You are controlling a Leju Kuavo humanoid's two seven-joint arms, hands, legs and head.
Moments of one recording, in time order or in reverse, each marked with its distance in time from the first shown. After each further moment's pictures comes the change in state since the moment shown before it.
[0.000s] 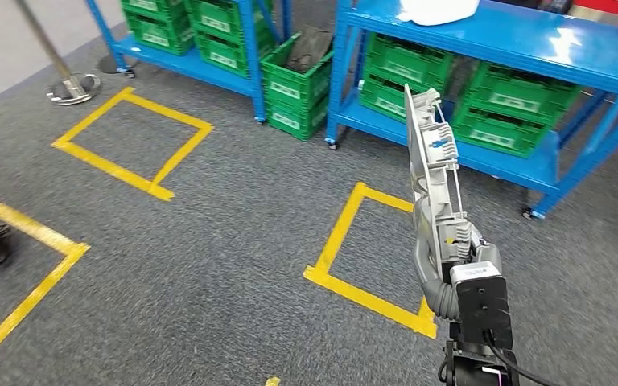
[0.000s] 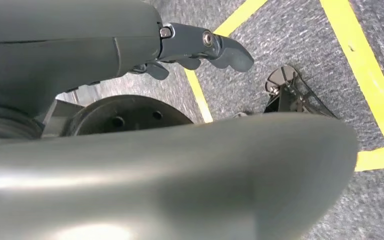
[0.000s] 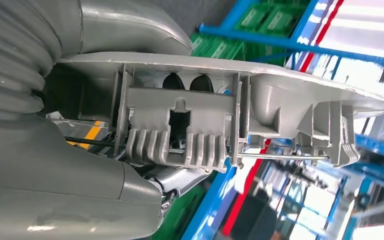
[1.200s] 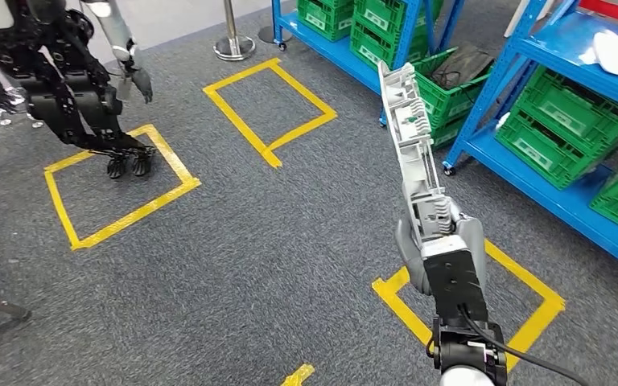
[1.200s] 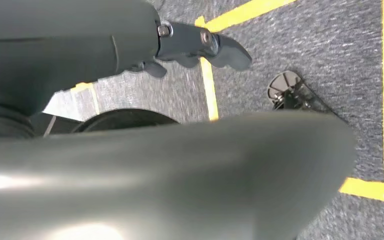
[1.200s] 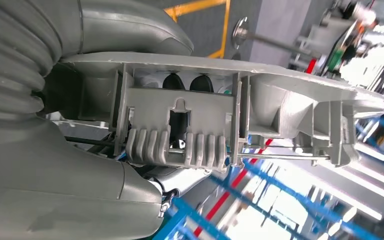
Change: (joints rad) left arm 0.001 0.023 -0.054 0.000 -0.058 -0.024 0.002; right arm -0.135 0.039 0.054 0.059 0.084 0.073 0.059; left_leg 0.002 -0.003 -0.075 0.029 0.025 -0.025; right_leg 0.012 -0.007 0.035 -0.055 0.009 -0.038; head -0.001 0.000
